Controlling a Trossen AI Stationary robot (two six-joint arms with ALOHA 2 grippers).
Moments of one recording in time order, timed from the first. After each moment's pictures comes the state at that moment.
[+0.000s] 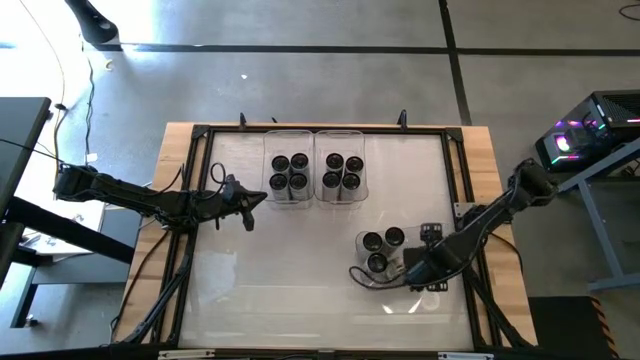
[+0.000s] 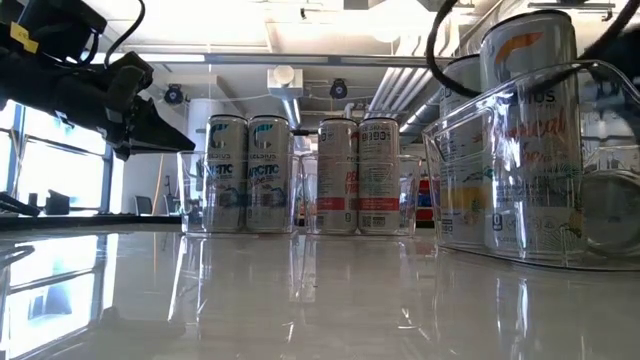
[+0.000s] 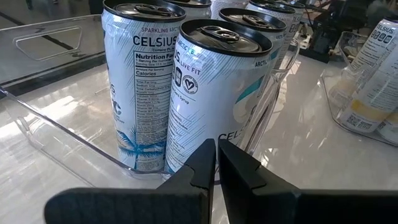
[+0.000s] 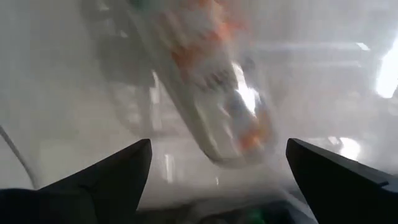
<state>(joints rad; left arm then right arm) -0.09 0.77 0.09 0.31 -0.51 -0.35 0.66 1.49 0.98 -1.24 0.06 0.64</state>
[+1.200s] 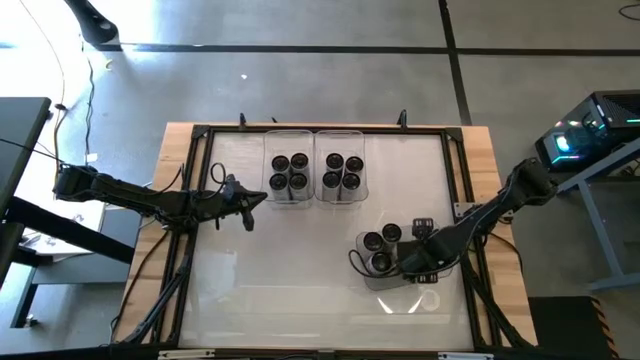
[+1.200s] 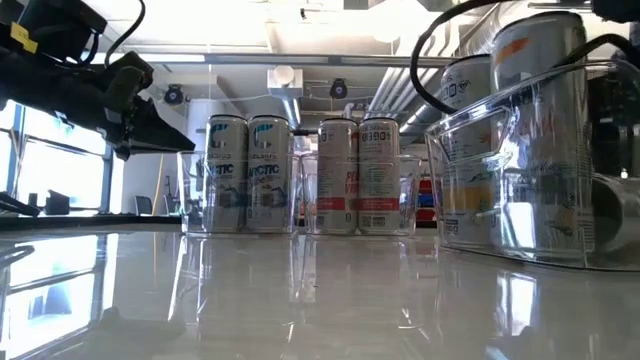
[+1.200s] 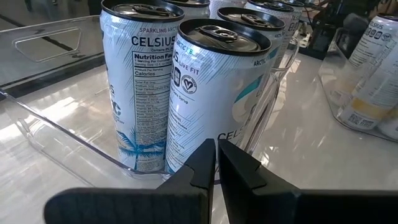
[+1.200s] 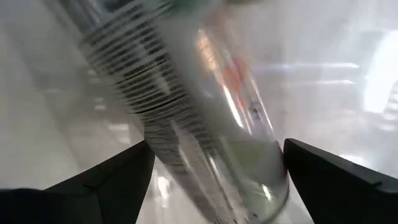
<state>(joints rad) -0.09 0.77 0.09 0.30 -0.51 -0.34 0.58 1.49 0.81 -1.04 0.15 0.55</state>
